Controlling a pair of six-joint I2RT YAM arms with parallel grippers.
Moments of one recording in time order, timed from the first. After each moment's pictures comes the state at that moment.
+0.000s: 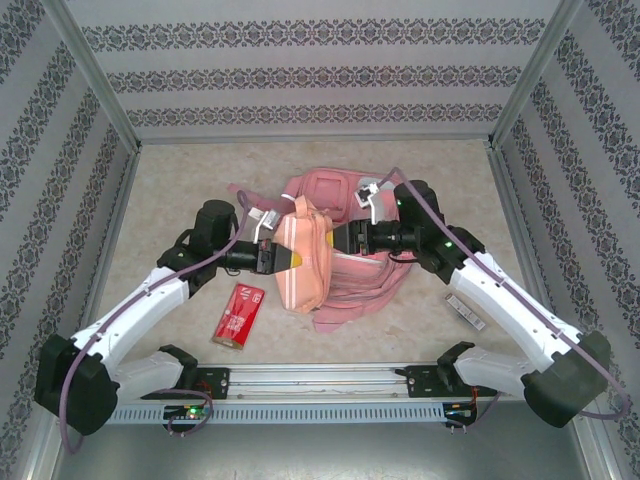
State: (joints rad) left arm -0.43 1.10 0.79 -0.26 0.91 -0.61; right arm 0.55 1.13 1.00 -0.44 -0.61 0.47
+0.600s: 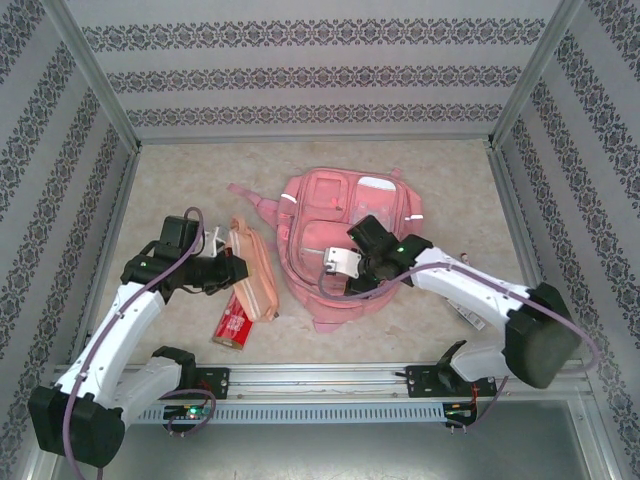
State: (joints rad) left arm -0.19 0.93 0.80 -0.84 0.63 -0.63; right arm 0.72 1.38 0.92 -0.66 -0.10 -0.66
